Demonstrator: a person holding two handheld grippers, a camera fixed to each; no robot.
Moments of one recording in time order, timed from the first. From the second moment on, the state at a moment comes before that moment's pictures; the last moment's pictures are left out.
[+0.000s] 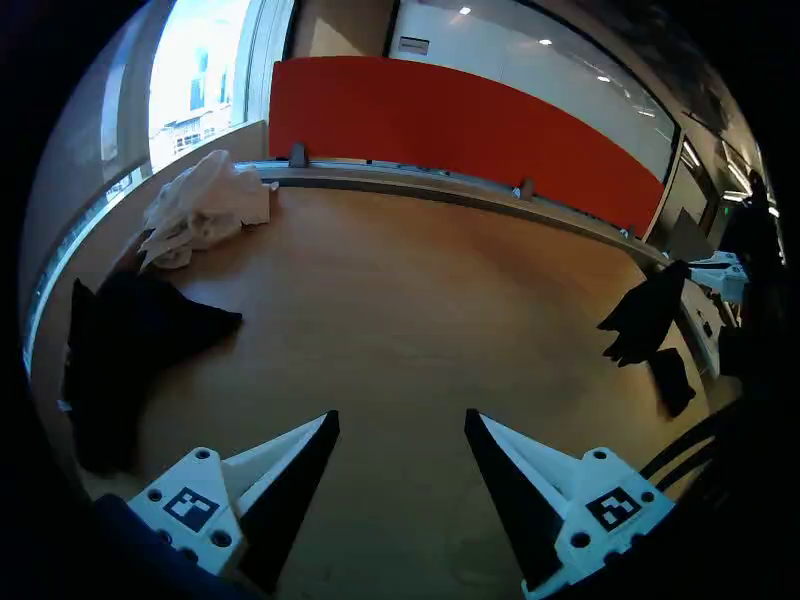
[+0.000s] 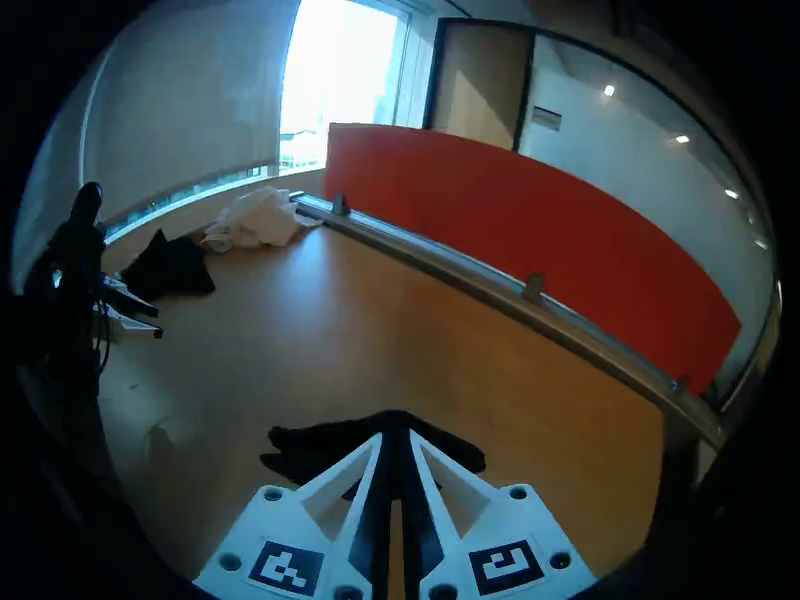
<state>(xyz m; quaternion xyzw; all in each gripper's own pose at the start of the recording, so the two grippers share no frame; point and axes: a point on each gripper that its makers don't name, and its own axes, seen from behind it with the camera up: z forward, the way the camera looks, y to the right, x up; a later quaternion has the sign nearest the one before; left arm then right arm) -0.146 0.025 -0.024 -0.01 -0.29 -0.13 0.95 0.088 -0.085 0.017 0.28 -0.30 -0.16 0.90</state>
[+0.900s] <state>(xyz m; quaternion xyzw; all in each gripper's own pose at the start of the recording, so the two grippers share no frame) -0.140 0.043 -0.011 0.00 -0.29 -0.12 0.95 0.079 0.068 0.033 0.21 -0.33 -0.17 0.90</state>
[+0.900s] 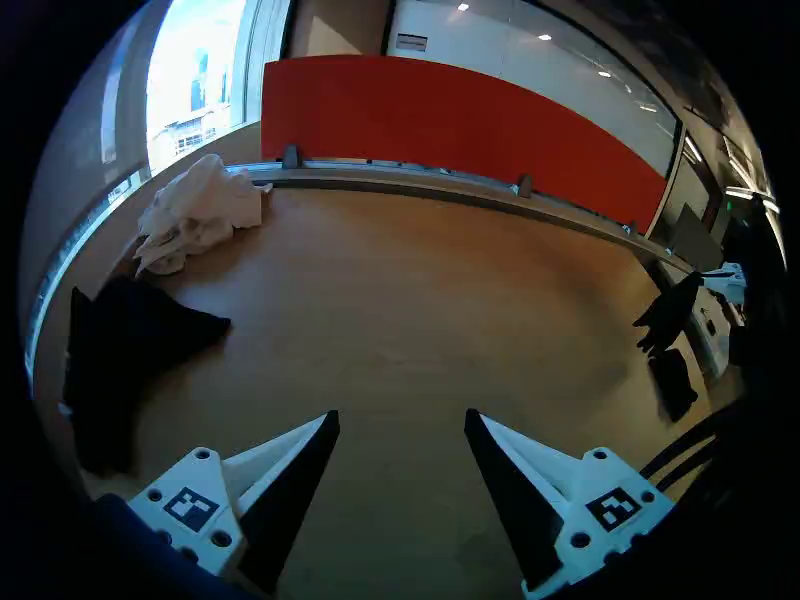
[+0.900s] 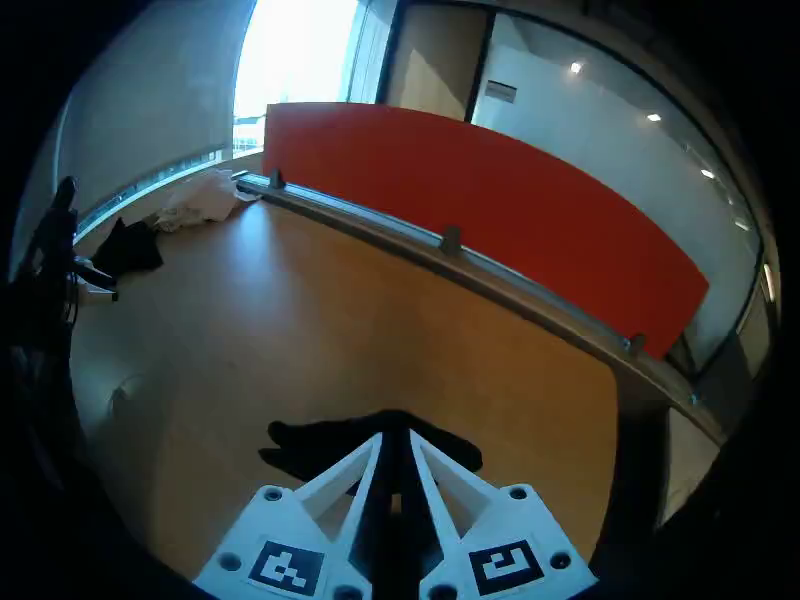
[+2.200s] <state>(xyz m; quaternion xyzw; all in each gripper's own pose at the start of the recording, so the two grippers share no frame) -0.134 0.065 -0.013 -0.01 -0.29 -0.10 0.95 0.034 0.176 -0.044 0.14 -0.40 -0.17 0.89</state>
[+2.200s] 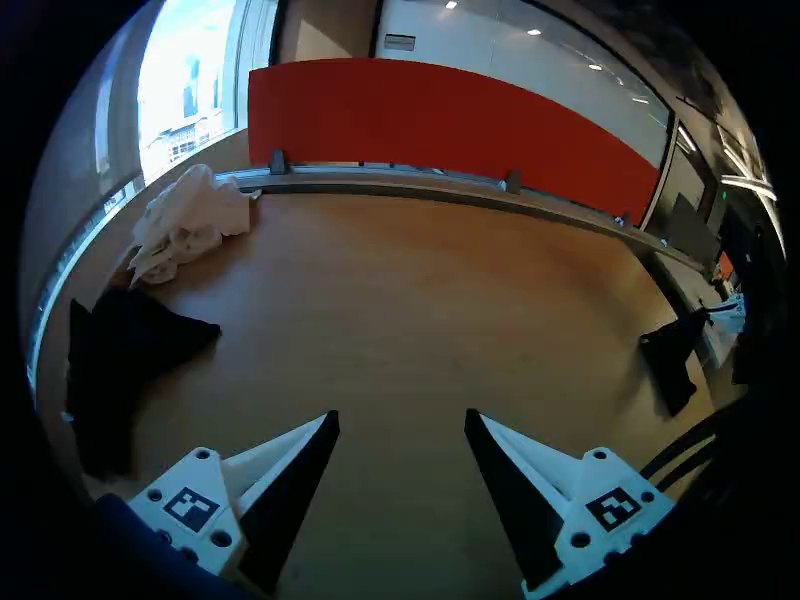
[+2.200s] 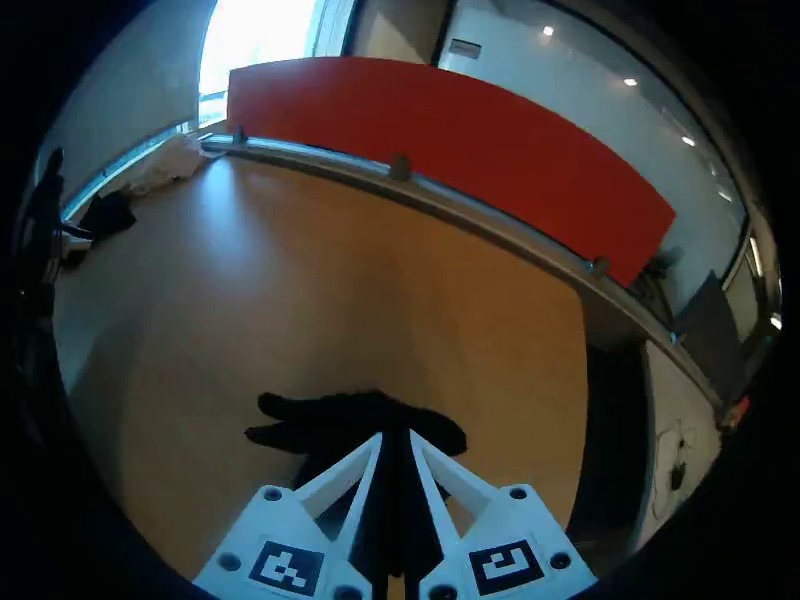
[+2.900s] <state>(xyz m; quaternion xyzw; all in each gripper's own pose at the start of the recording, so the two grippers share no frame) -0.136 0.066 -0.023 -0.01 -0.30 -0.09 0.95 -0.030 0.218 -0.117 0.08 -0.47 -0.12 0.87</state>
